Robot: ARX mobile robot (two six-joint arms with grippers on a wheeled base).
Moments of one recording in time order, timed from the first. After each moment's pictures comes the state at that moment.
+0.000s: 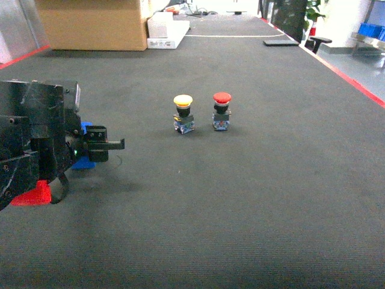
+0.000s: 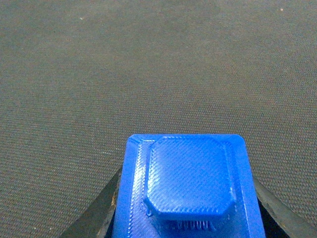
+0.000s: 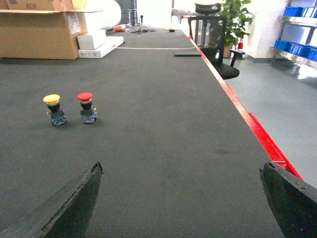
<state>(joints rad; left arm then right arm) -0.15 2.22 1.01 0.82 -0.35 -0.03 0.00 0.00 0.01 0.00 0.00 0.00</state>
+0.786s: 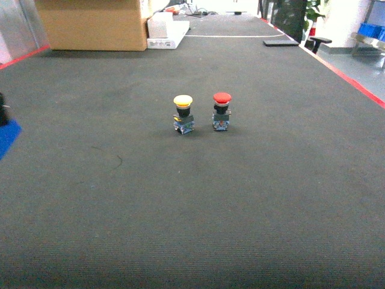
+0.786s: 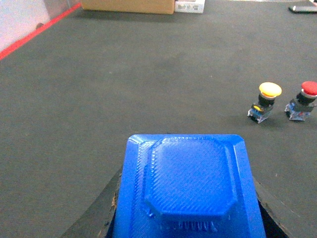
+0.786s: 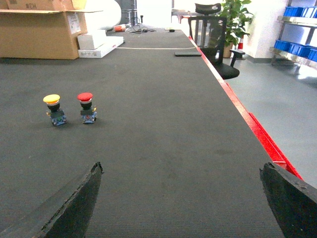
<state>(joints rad) -0.30 1.06 0.37 0.48 -0.39 -0.09 0.00 0.00 0.01 0.00 0.00 0.00</state>
